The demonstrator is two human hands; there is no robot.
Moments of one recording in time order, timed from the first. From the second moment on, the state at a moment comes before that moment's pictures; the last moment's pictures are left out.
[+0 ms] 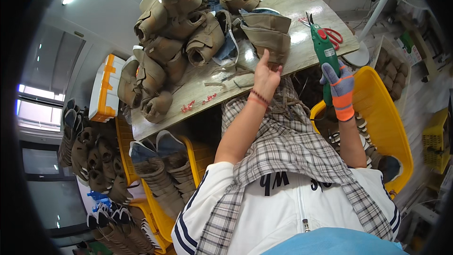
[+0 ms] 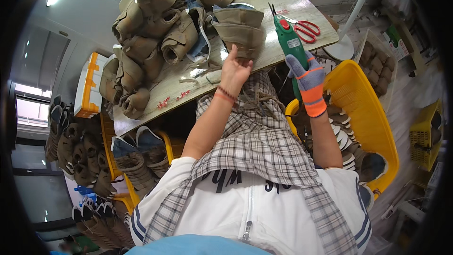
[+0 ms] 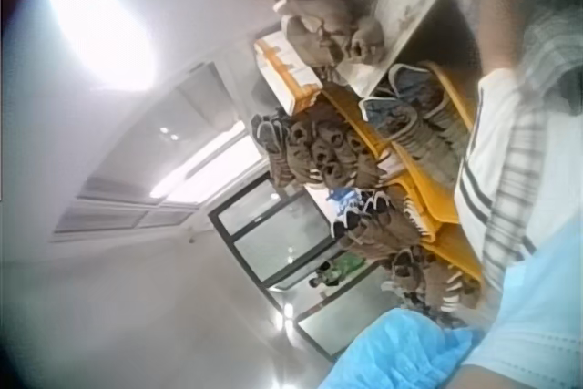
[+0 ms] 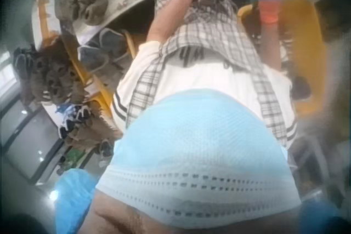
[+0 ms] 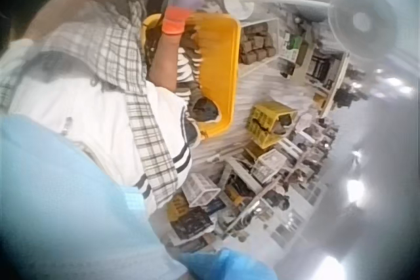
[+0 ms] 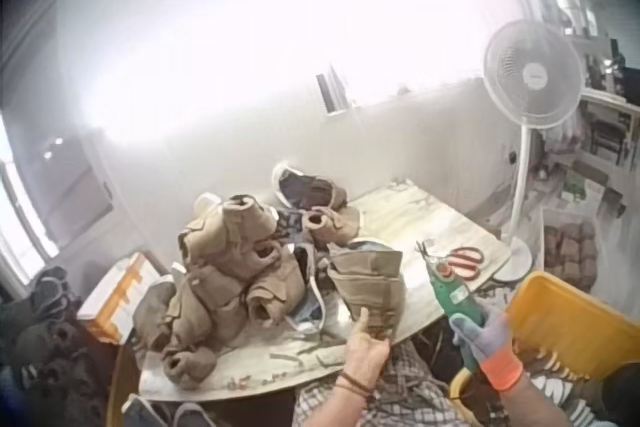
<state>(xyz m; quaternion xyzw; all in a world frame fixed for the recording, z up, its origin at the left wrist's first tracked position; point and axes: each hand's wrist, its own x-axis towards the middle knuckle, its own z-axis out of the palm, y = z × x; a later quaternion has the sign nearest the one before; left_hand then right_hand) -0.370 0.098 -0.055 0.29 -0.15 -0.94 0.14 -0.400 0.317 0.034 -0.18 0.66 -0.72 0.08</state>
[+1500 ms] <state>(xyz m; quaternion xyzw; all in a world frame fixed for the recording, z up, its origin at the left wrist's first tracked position) -0.225 0.084 0.014 0.00 -0.80 -0.36 0.48 -0.338 0.268 0.077 -0.26 0.65 -0.68 0.23</state>
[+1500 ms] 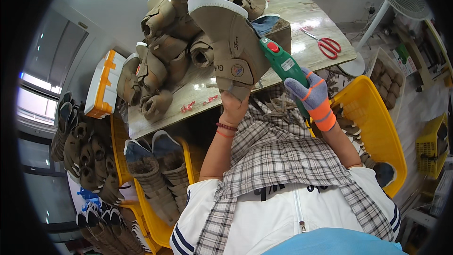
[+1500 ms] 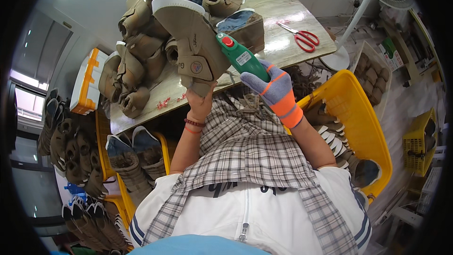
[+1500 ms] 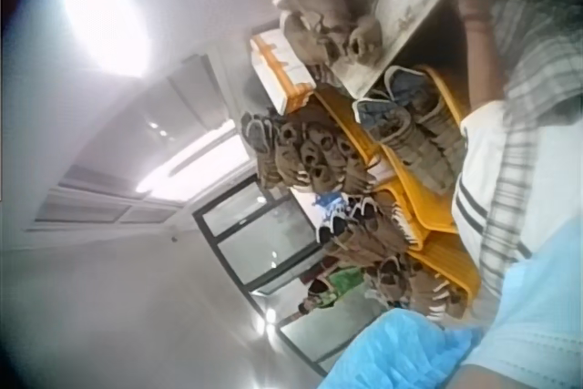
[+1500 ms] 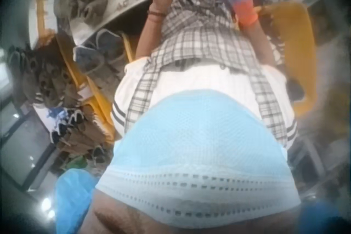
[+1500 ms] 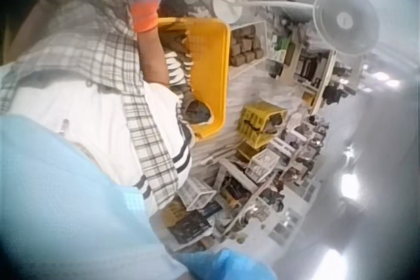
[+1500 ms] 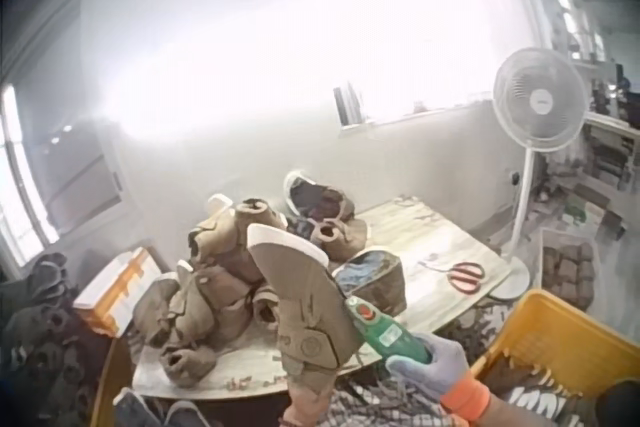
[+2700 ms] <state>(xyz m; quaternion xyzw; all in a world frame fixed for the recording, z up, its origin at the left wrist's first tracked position) -0.151 -0.029 0.064 0.00 -0.10 -0.98 0.19 -0.364 0.299 0.052 -0.57 0.72 -0.32 -0.22</state>
